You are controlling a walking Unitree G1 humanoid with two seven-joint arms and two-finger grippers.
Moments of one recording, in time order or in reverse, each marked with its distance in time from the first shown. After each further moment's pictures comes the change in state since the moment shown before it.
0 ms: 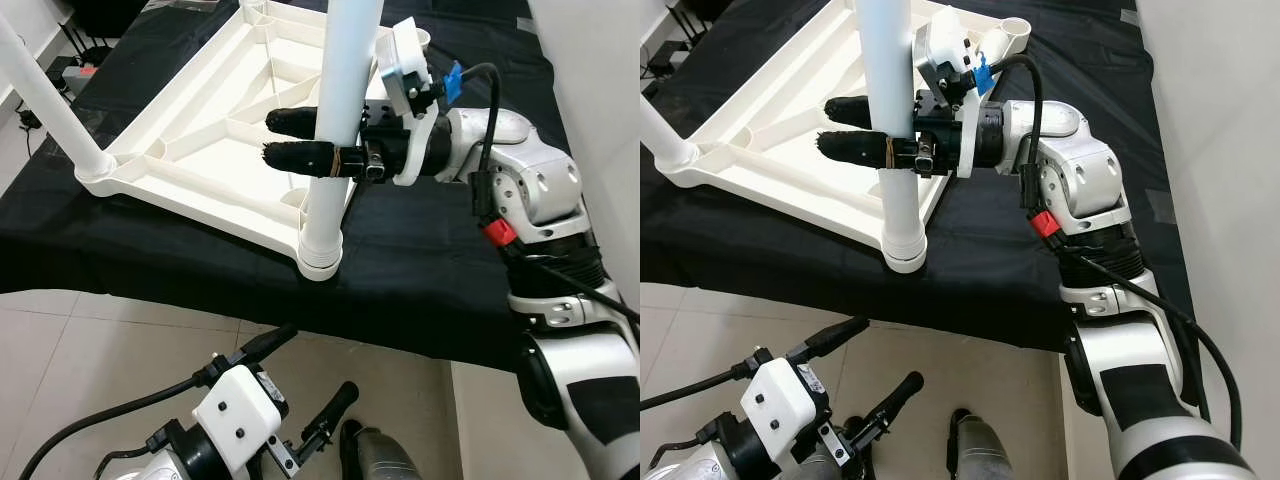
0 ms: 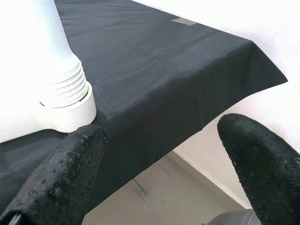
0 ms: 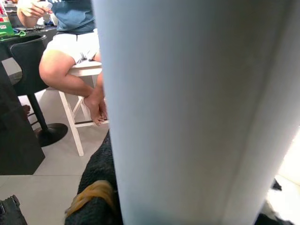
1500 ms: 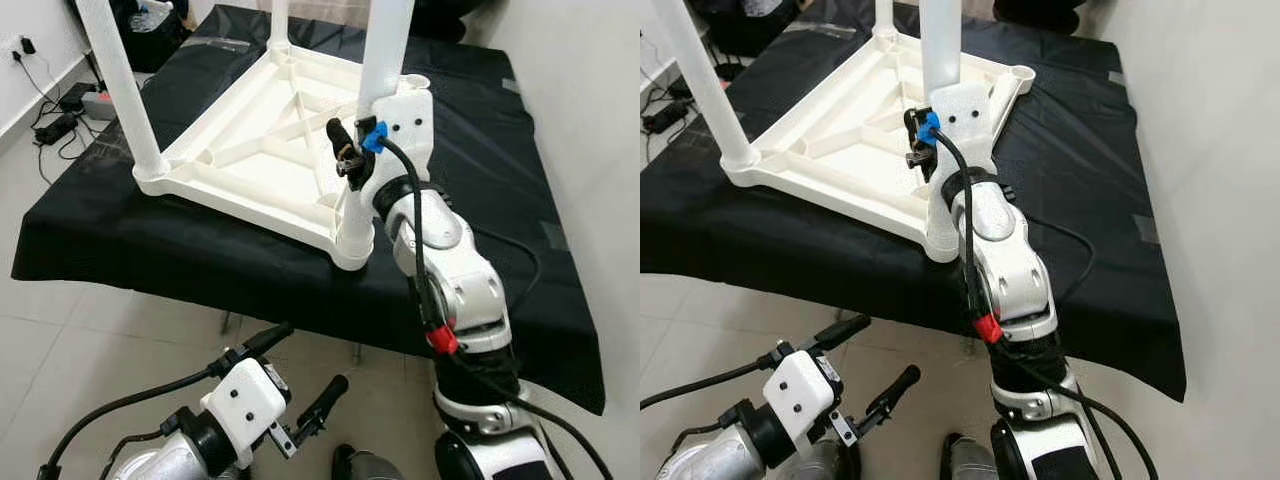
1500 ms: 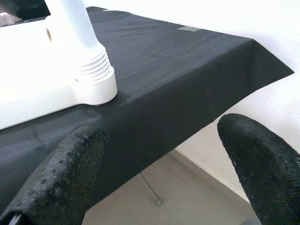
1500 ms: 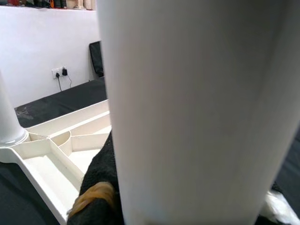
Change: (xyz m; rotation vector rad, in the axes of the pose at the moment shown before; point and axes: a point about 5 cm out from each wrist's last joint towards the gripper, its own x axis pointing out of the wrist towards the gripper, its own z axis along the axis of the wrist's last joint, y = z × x) left arm 0.013 0.010 -0.032 0.037 0.031 0.018; right arm 0.008 0.013 -0.056 0.056 0.094 -1.181
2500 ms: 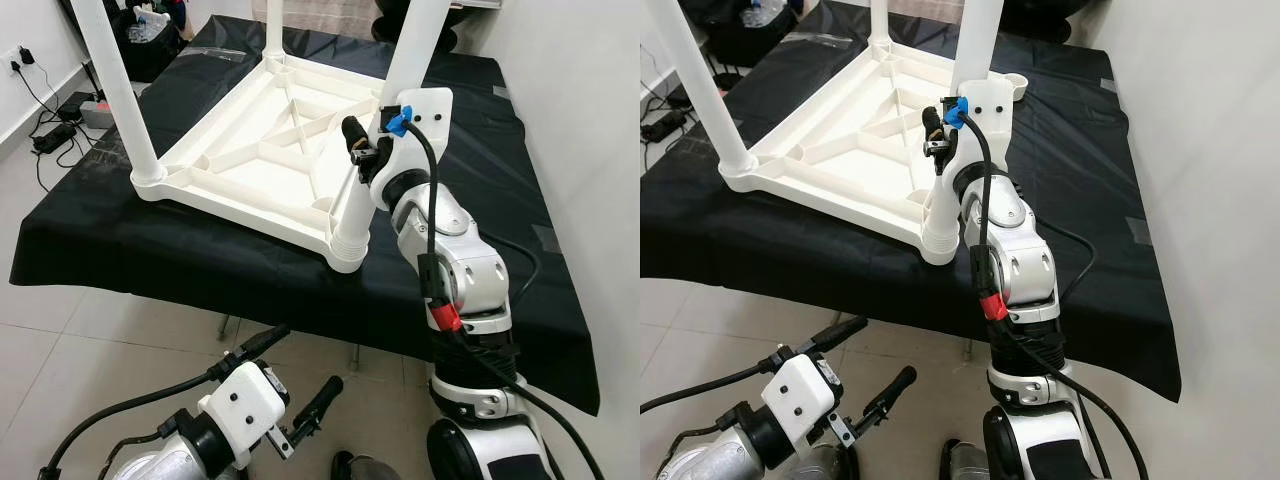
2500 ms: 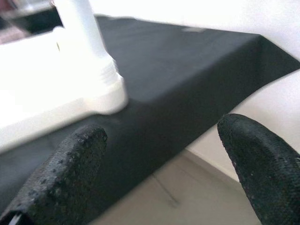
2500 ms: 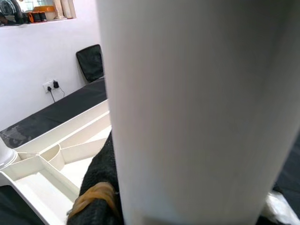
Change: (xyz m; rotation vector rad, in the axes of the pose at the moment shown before) left arm 0.004 0.015 0.007 0.115 -0.024 0.076; right arm 0.005 -0.018 -0.008 0.129 0.036 -0.088
